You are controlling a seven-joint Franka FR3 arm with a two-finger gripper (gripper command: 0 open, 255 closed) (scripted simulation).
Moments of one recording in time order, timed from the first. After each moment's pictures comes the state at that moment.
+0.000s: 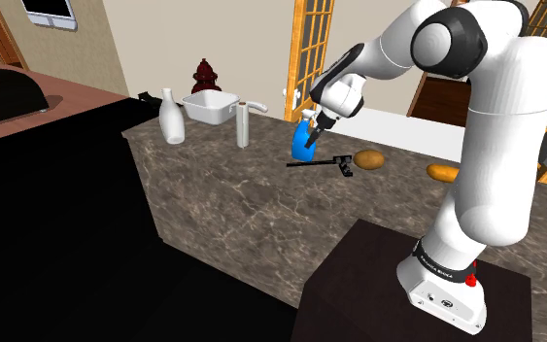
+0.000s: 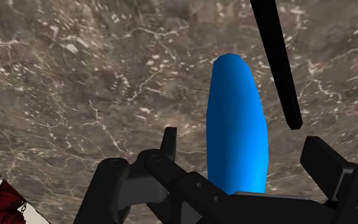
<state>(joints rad) 0.15 0.30 -0.55 -2.17 0.84 2.61 -1.34</state>
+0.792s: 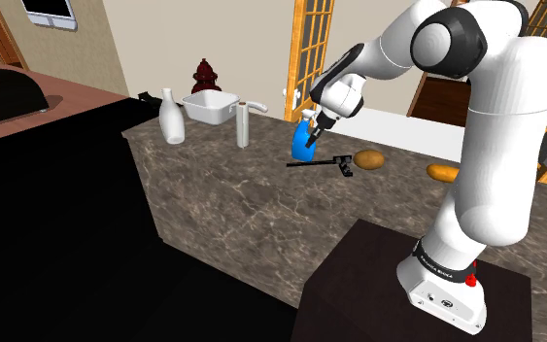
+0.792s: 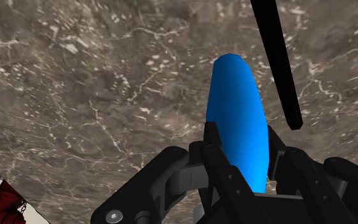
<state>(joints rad) 0.14 0.30 -0.55 -2.17 0.84 2.61 -1.34</state>
